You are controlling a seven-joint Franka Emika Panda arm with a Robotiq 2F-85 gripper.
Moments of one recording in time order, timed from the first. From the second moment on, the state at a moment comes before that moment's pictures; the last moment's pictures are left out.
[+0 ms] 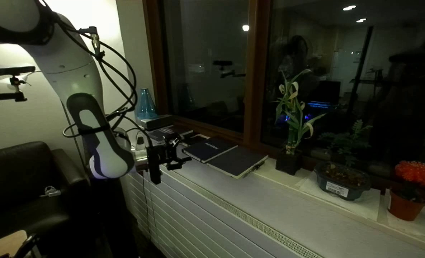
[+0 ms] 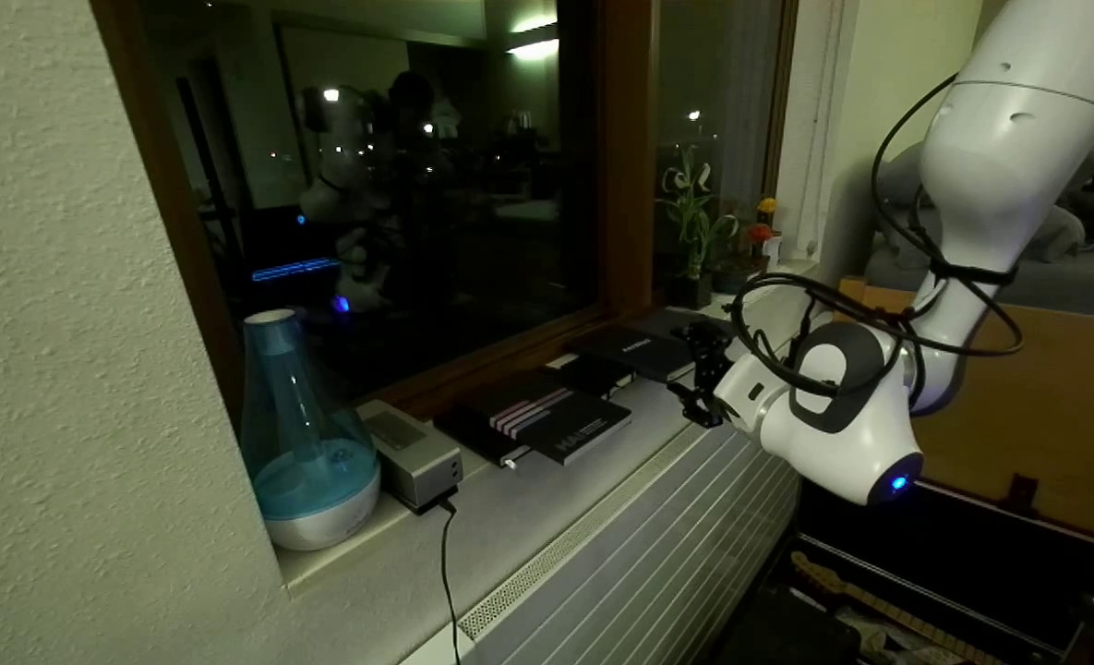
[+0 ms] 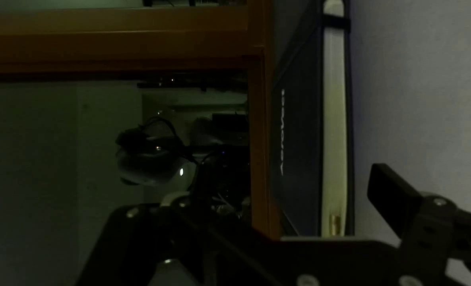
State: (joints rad) arm 0.12 0.47 0.18 -2.34 -2.45 1.77 1.35
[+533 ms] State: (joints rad) arm 0.12 0.52 0.18 -2.28 -2.47 1.78 1.35
